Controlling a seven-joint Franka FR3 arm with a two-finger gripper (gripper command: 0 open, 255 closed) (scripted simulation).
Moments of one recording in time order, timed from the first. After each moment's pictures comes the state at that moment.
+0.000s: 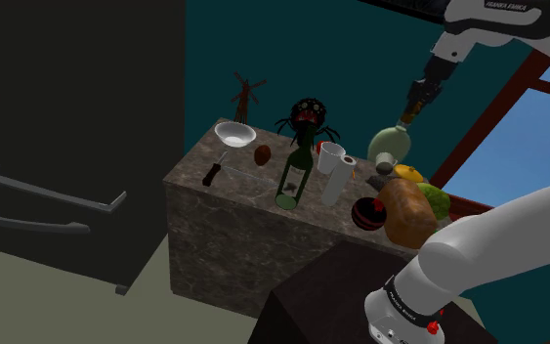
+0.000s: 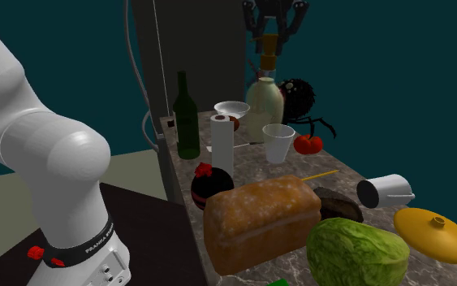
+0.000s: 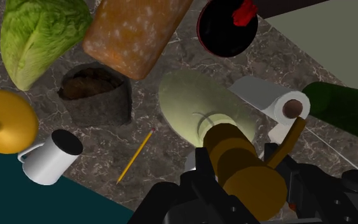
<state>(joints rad) -0.14 -0.35 -0.50 -1.89 -0.12 1.57 -0.41</state>
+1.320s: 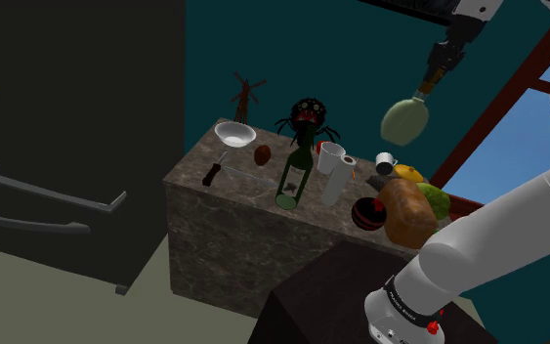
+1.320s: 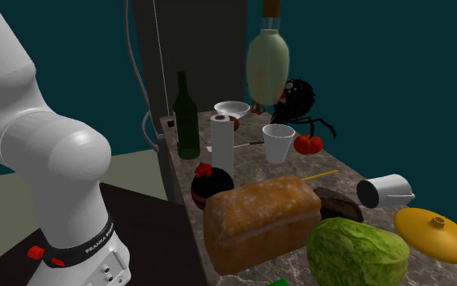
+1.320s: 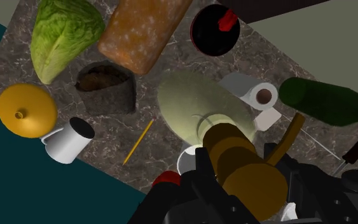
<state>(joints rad) -0.13 -0.23 -0.51 -1.51 -0.07 1.29 -0.44</state>
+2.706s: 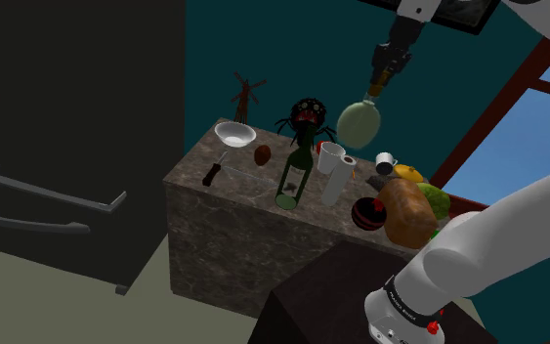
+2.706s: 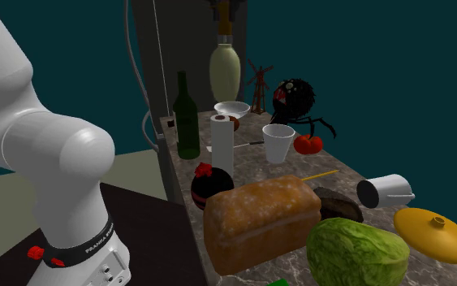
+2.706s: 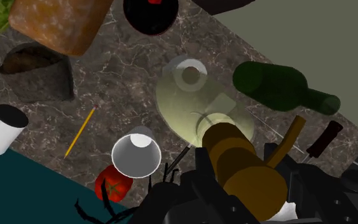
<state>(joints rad) -0.02 -0.27 -0.31 -1.68 -0.04 1.43 -0.11</state>
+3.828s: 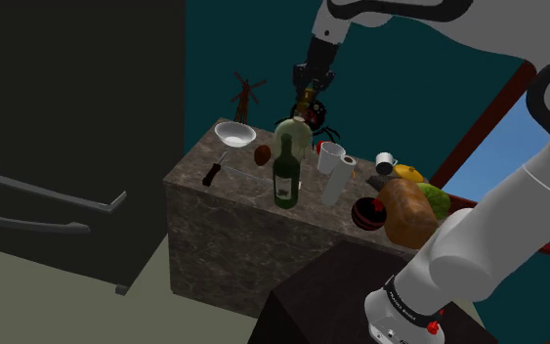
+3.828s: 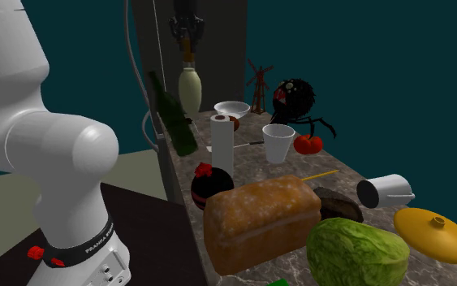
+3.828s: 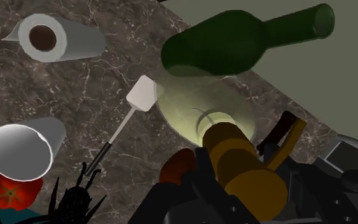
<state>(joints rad) 0.12 -0.09 -0.11 -1.76 0.03 1.68 0.21</state>
